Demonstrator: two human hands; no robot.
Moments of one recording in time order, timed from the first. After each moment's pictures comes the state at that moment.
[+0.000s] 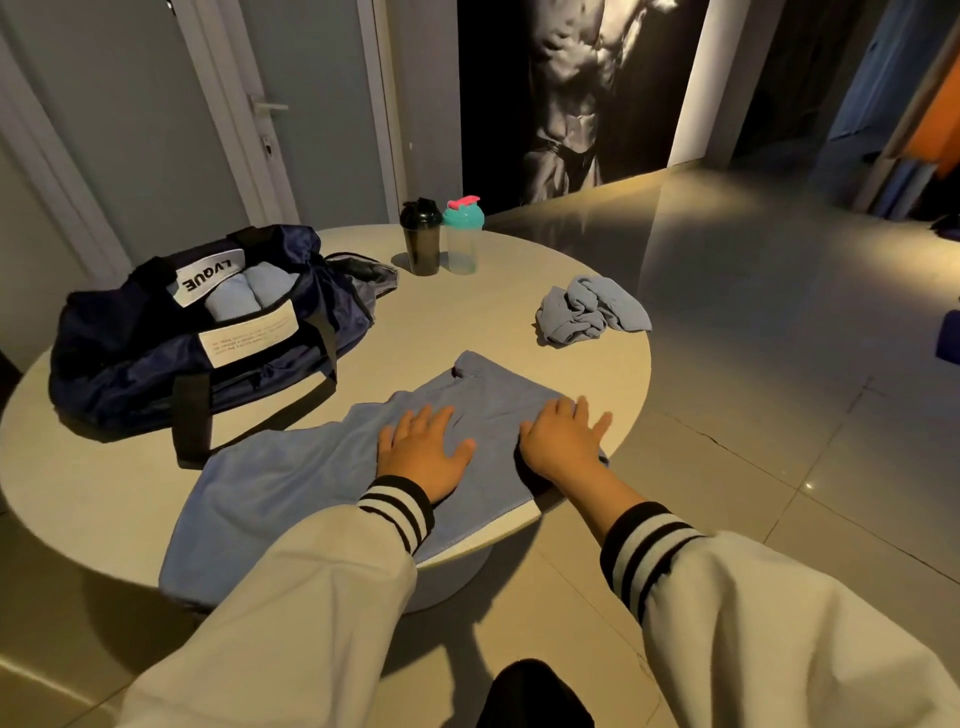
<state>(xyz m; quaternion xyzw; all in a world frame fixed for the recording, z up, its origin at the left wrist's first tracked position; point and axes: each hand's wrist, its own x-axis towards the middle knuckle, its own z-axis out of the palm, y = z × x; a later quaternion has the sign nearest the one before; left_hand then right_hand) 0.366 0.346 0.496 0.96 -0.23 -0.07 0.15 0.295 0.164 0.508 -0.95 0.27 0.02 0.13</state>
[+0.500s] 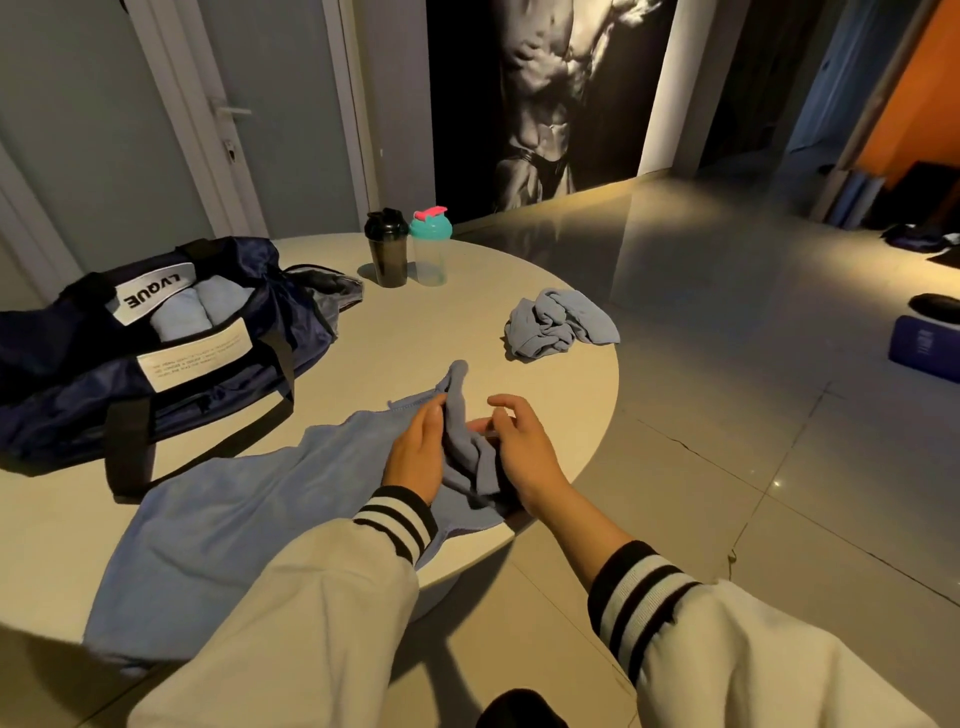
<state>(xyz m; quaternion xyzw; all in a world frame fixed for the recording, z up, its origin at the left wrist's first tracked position) 0.361 0.292 0.501 0.79 -0.18 -0.09 0.58 0.286 0.168 0.522 -0.73 0.20 -0.17 0.64</state>
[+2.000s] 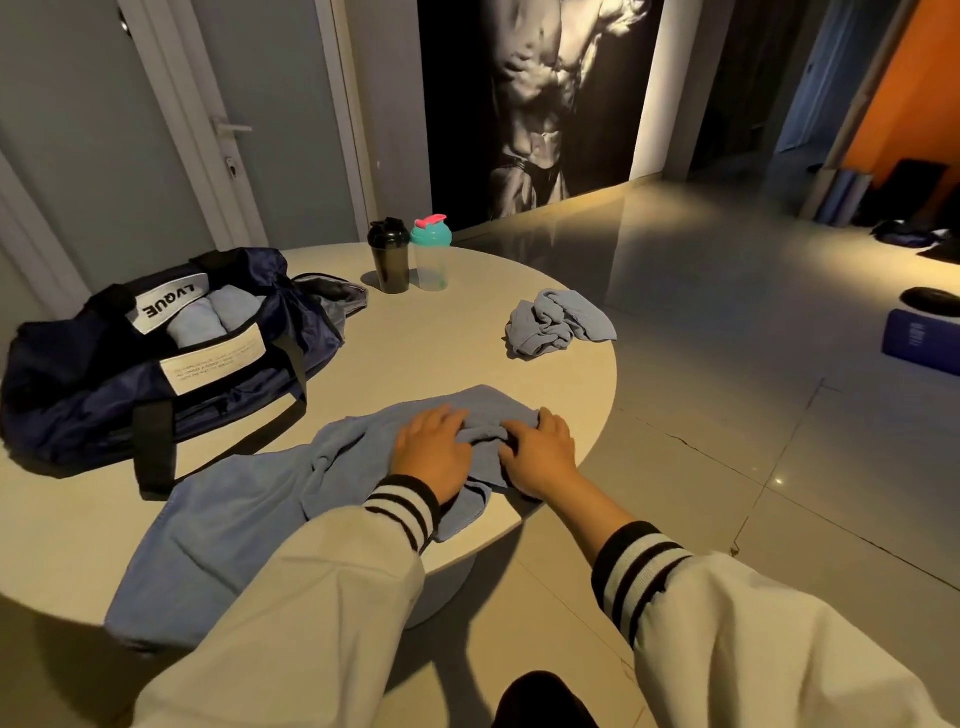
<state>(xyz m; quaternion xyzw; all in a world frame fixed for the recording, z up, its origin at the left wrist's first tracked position) 0.351 0.303 0.523 0.94 -0.30 -0.04 0.14 0.283 0.144 0.493 -0.96 0.21 -0.07 0.15</state>
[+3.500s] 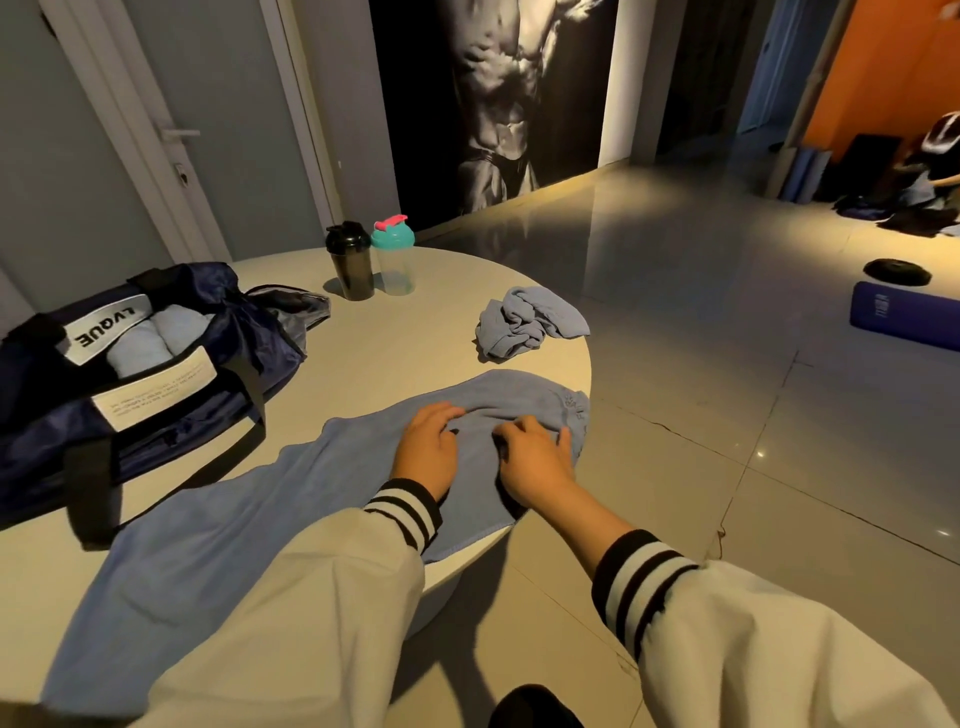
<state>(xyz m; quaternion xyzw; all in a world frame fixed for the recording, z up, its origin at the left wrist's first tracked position) 0.359 0.259 0.513 0.86 -0.26 -0.04 0.44 0.270 0.130 0.509 -0.95 0.23 -0.08 0.20</state>
